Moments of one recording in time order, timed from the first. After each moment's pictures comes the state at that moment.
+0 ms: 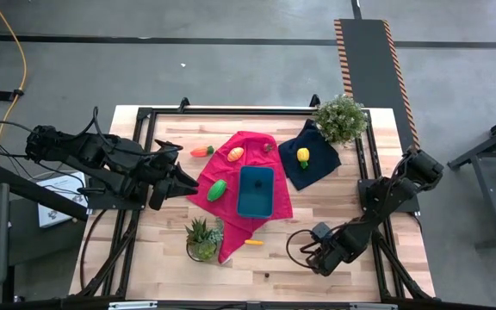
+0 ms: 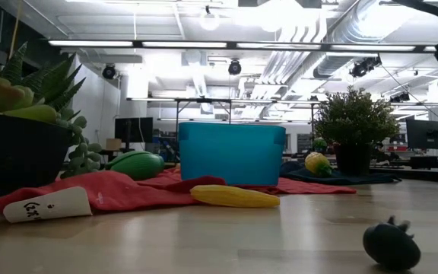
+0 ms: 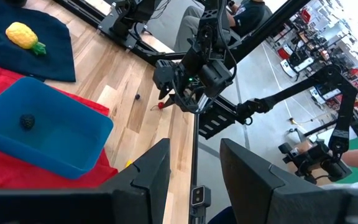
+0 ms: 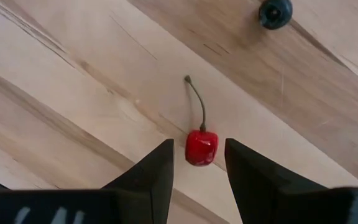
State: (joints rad) left arm -0.19 0.94 1.17 -0.61 -0.09 -0.74; right arm 0.77 1.66 0.98 -0.74 -0.03 1.70
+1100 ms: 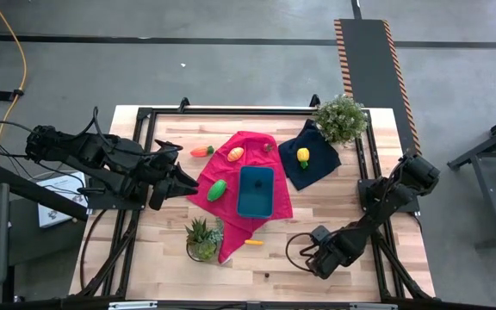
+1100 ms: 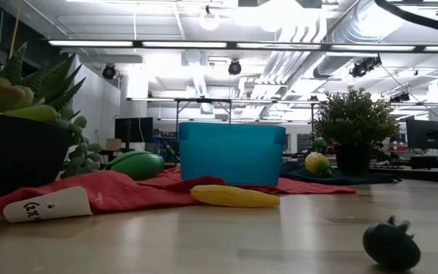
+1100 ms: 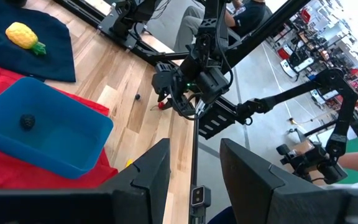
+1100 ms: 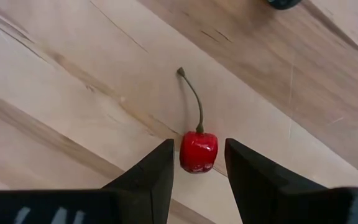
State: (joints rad) left arm -0.19 0.94 1.17 -0.61 -0.09 -0.74; right arm 0.78 1.72 0.98 -0.72 -0.05 1.73
